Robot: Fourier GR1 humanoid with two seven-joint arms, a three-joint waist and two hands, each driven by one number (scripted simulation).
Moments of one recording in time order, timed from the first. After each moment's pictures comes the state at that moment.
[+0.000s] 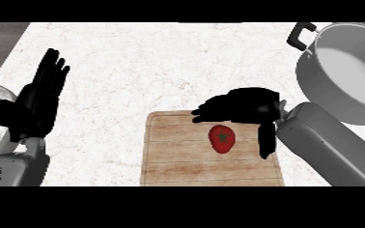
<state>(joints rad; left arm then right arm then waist) -0.17 0.37 -0.04 -1.61 0.24 0.27 0.16 -0.68 -0.52 0.67 -1.38 0.47 0.64 -0.41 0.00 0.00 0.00</state>
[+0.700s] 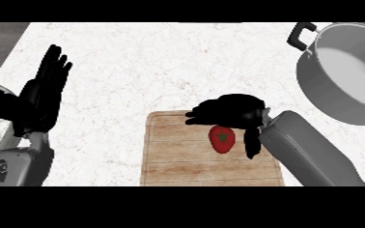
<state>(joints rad) -0.21 0.31 0.01 -1.59 0.18 0.23 0.19 -0.60 -0.37 0.61 -1.30 0.72 0.62 -0.45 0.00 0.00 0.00</state>
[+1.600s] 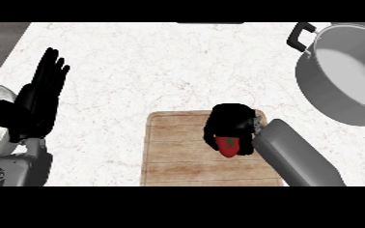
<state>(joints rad) -0.17 0.27 0.05 -1.64 0.14 0.19 0.20 -0.56 -0.30 0.62 -1.16 0.97 0.44 -0.66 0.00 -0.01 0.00</state>
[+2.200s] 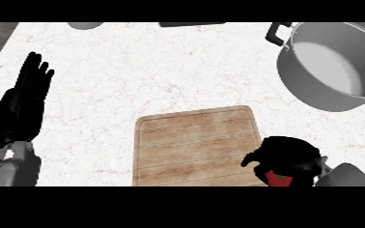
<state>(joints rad) -0.15 0.28 0.12 -1.64 0.14 0.19 0.22 -0.18 -0.62 0.56 -1.44 0.95 0.28 -0.80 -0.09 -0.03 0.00</state>
